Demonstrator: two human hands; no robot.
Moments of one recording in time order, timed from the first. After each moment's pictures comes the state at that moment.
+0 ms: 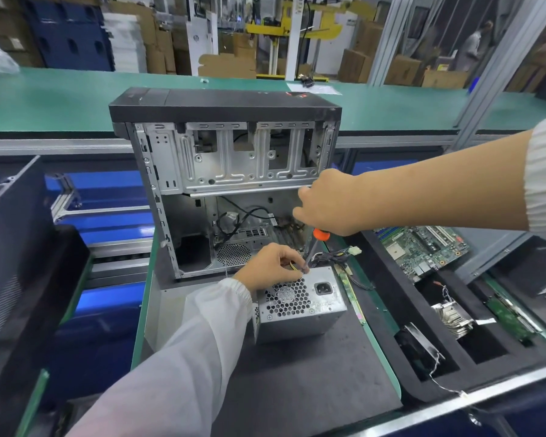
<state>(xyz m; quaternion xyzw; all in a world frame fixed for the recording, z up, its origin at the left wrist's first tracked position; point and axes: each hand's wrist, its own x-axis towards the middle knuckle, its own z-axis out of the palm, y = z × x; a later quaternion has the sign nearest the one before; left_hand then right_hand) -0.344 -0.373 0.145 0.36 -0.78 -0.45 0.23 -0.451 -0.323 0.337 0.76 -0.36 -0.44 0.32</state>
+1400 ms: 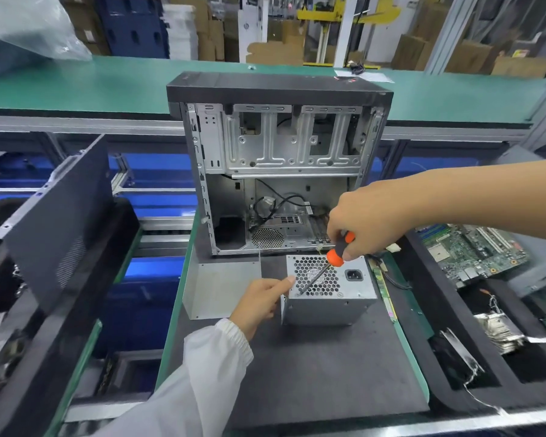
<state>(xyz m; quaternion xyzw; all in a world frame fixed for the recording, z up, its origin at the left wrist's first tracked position) -0.290 -0.288 0.102 0.53 -0.49 -0.61 0.33 -0.444 -0.304 0.332 0.83 -0.43 -0.36 0.03</state>
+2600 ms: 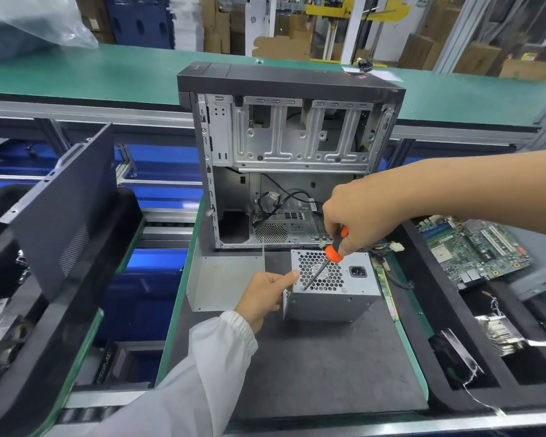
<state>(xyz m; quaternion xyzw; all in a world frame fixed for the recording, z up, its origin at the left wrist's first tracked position) -0.292 -0.291 0.098 0.53 -0.45 -0.63 0.36 -0.423 -0.306 0.338 0.82 -0.45 -0.36 -0.02</state>
